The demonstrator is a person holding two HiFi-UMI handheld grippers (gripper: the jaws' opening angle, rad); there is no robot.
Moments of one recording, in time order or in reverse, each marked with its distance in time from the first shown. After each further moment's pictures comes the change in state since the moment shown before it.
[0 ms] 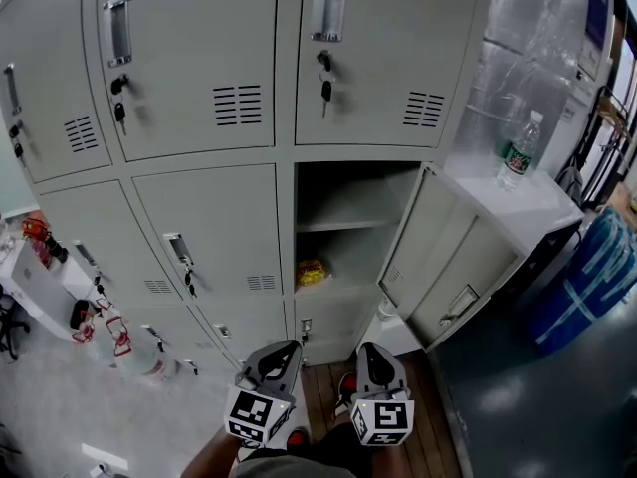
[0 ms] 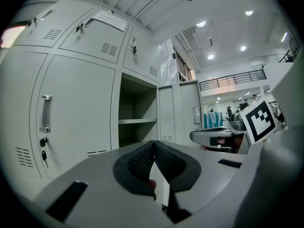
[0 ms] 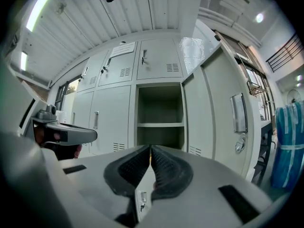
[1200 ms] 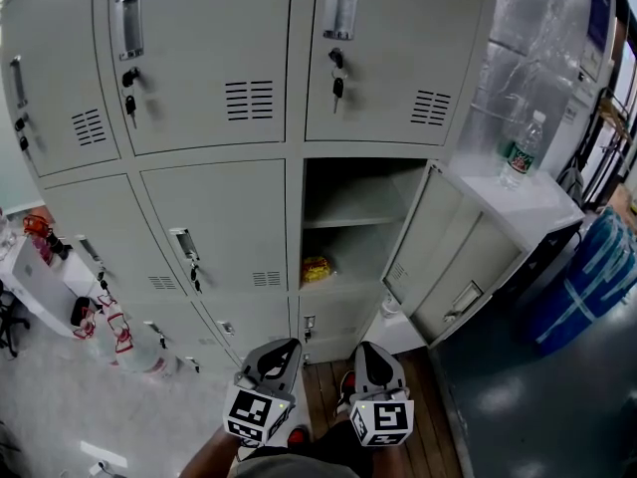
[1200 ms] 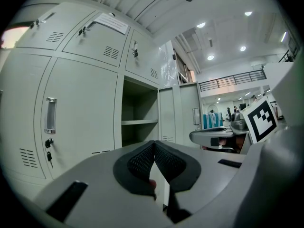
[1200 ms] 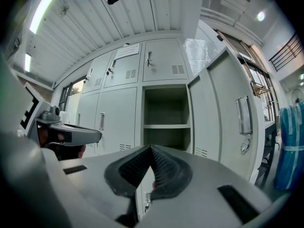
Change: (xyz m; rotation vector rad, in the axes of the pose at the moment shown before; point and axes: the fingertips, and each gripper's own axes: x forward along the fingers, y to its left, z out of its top) left arm -0.015 0.006 0.001 0.003 -0.010 0.009; right arm -0.005 0.022 0.004 -0.014 -0.012 0.040
